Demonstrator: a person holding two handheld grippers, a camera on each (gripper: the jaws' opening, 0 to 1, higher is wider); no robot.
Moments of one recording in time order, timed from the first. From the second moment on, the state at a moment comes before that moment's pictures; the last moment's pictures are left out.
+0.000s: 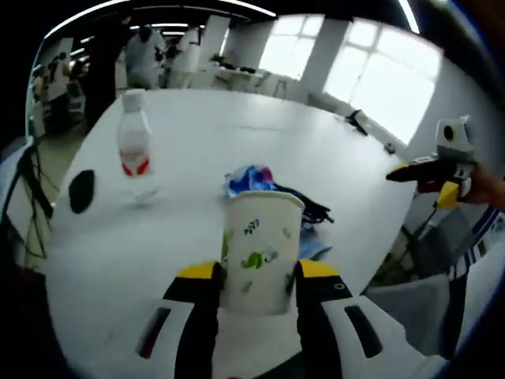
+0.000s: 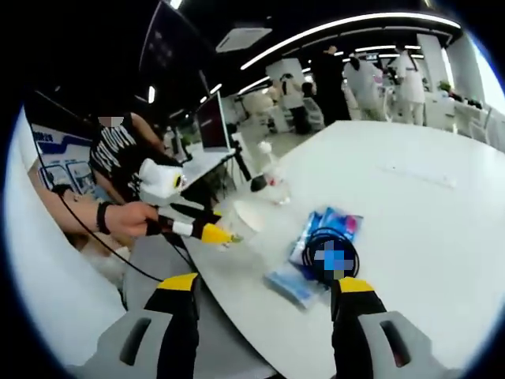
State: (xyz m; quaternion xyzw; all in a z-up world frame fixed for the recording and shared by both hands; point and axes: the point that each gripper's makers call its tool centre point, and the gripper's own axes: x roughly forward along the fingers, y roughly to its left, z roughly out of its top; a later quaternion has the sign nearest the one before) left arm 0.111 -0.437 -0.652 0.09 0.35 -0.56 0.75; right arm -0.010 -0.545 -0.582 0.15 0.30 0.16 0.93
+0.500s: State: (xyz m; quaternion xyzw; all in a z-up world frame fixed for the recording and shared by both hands) left arm 0.074 -0.470 -0.634 0.15 0.30 -0.63 0.70; right arm 0.024 -0.514 -0.565 0.18 0.27 0.19 0.92
